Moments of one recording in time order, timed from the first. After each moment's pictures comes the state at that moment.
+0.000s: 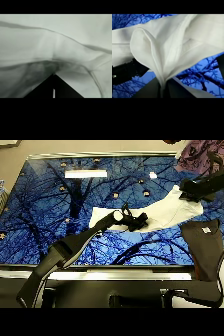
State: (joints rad) left arm -0.77 -2.30 2.04 0.58 -0.69 -2.01; right arm -0.15 -1.45 1.79 -1.33 1.57 1.71
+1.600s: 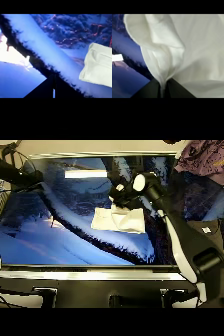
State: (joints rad) left arm 0.02 -1.62 2.06 1.39 -1.61 -1.81; right arm 0.45 -1.74 1.81 -1.22 1.14 2.28
